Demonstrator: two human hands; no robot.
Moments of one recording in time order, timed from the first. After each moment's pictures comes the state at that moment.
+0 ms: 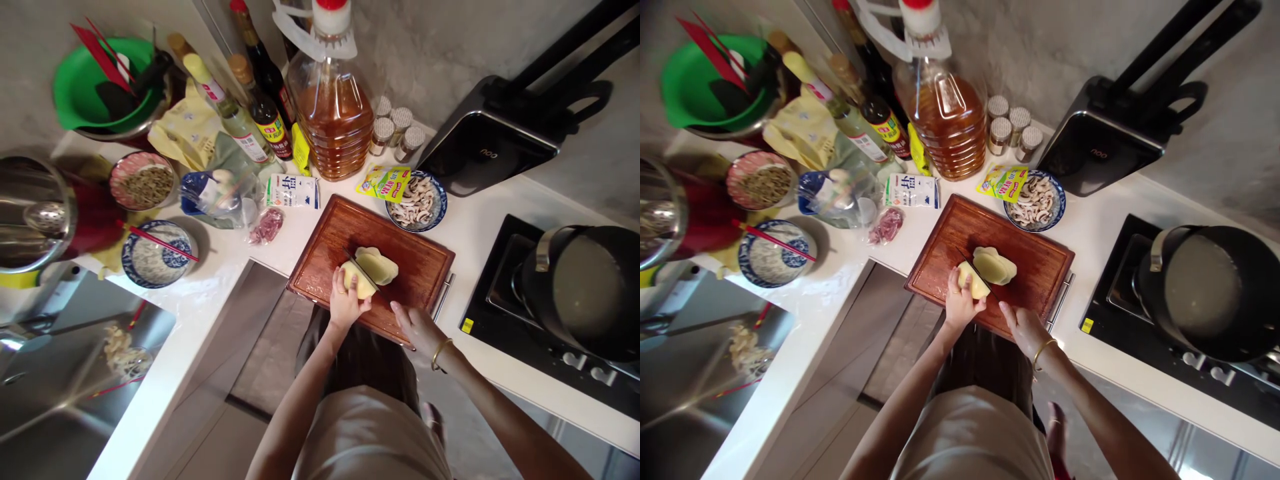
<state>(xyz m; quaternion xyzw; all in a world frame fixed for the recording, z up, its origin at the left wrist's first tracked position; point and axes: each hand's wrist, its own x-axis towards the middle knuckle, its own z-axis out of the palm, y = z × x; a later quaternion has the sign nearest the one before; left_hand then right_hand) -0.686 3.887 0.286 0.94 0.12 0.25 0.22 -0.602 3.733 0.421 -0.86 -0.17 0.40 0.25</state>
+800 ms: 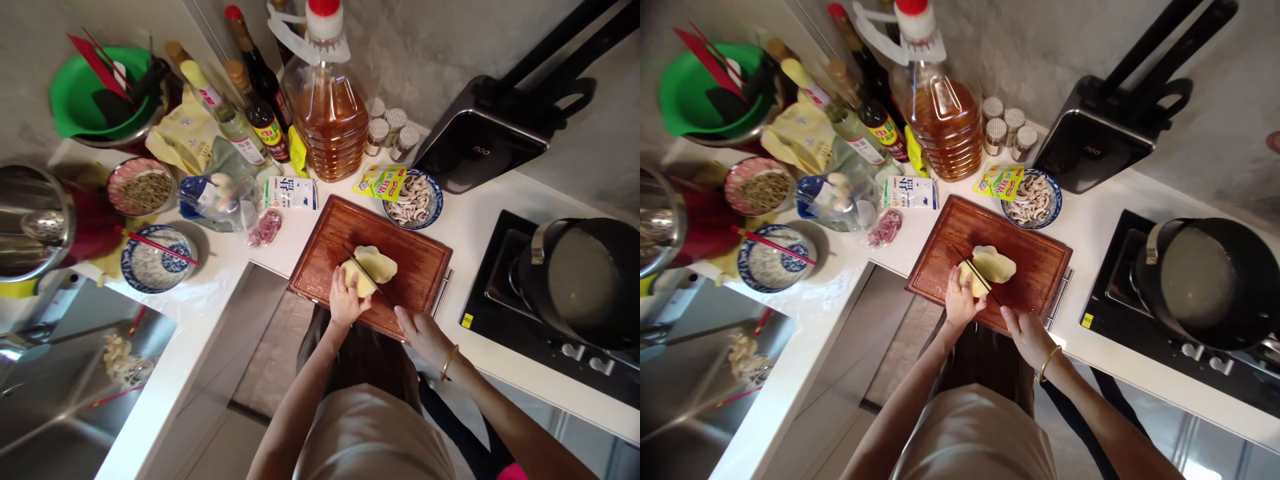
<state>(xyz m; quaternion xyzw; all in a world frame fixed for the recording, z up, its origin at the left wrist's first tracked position) -0.687 3.889 0.290 0.94 0.11 0.25 0.20 -0.617 3.731 0.444 -0.86 -0.18 0.38 0.29</state>
